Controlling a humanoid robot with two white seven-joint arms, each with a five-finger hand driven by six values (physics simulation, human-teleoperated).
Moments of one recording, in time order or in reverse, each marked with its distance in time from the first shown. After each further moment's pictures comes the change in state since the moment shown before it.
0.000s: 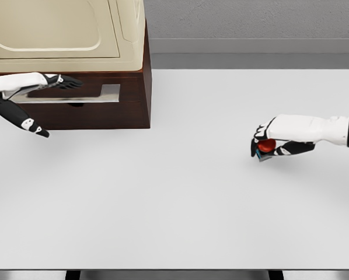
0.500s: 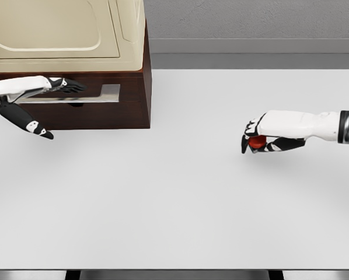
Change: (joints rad) left arm 0.017 -0.019 0.001 0.006 0.009 0.000 0.000; right arm -0.023 0.039 0.003 -0.010 0.000 0.000 0.000
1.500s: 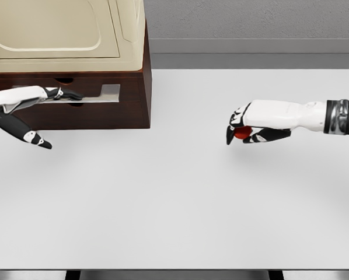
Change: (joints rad) left arm 0.147 0.032 0.114 -0.046 0.027 0.002 0.003; right arm -0.052 0.070 0.002 -0.004 -0.003 0.002 0.000
